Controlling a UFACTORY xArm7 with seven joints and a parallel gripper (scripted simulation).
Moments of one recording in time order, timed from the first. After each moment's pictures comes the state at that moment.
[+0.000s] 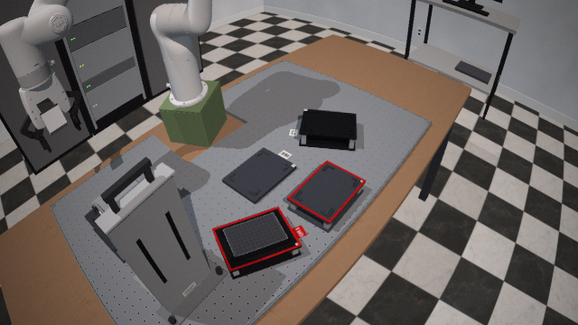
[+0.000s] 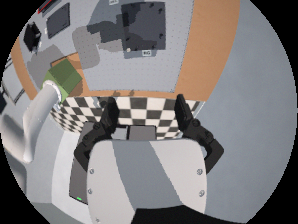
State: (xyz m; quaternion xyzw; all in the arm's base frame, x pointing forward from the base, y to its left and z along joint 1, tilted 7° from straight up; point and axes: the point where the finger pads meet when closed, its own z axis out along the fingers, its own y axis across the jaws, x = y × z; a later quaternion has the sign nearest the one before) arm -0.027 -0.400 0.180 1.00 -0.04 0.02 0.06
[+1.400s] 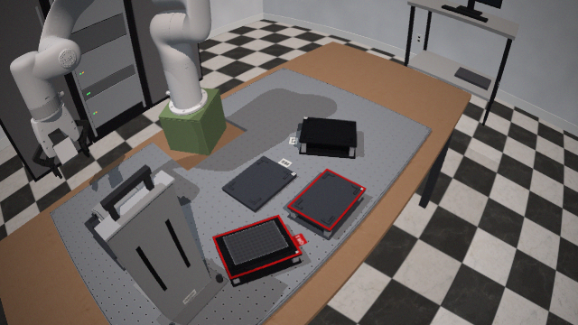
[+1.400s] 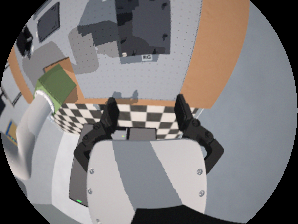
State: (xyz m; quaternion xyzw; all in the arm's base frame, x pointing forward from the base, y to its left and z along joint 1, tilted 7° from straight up) arm -0.025 -0.407 0.118 1.00 -0.04 0.02 0.05
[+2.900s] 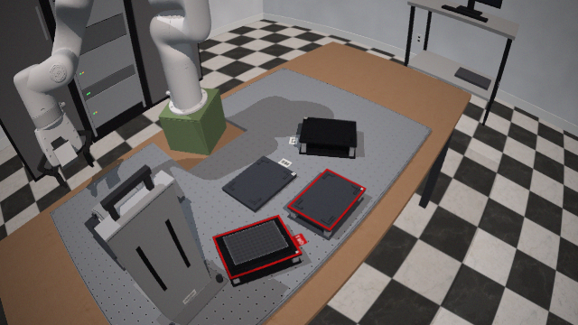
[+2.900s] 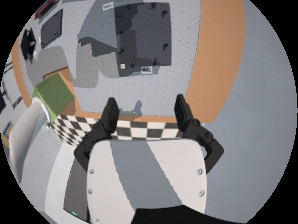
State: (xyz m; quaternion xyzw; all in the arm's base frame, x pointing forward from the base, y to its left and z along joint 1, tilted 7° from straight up) arm -0.024 -0.412 0.086 0.99 -0.04 0.10 0.06
